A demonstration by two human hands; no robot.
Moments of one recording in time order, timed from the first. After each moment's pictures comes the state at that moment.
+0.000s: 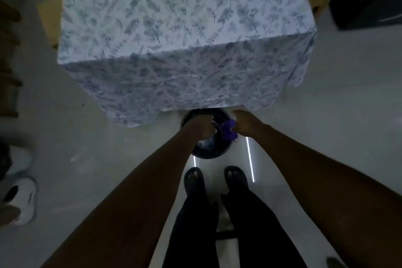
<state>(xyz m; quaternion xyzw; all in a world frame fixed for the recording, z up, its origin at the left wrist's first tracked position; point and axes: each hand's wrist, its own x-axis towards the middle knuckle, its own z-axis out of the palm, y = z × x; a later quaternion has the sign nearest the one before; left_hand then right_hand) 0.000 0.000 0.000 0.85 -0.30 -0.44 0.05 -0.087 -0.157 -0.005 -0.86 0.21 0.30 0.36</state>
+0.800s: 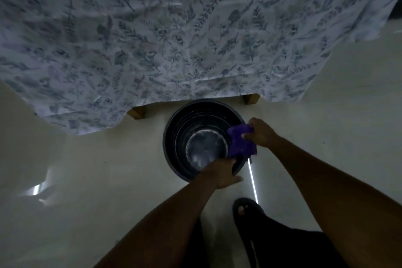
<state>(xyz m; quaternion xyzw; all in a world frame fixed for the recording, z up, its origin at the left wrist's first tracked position) -0.081 0.001 -0.333 0.81 -0.36 -0.46 0.10 -0.092 -0.204 -0.340 -0.88 0.26 0.18 0.35</state>
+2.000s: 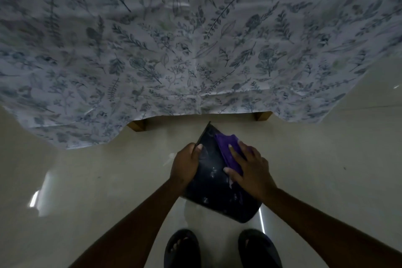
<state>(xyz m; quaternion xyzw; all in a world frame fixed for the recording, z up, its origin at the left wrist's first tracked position) 0.022 0.038 -0.371 0.90 -0.11 -0.22 0.37 -0.102 -0.140 -0.393 -0.96 0.16 0.13 0.19</state>
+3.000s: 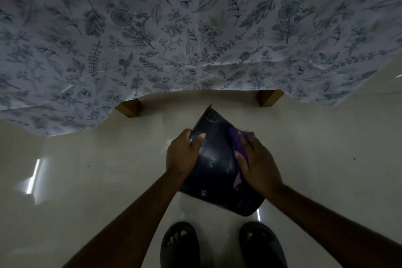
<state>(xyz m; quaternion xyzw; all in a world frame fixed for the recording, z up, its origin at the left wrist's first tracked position) 0.020 0.039 -0.384 0.91 -0.09 -0.18 0.36 -0.107 -0.137 -0.429 -0.95 0.20 0.06 0.24</state>
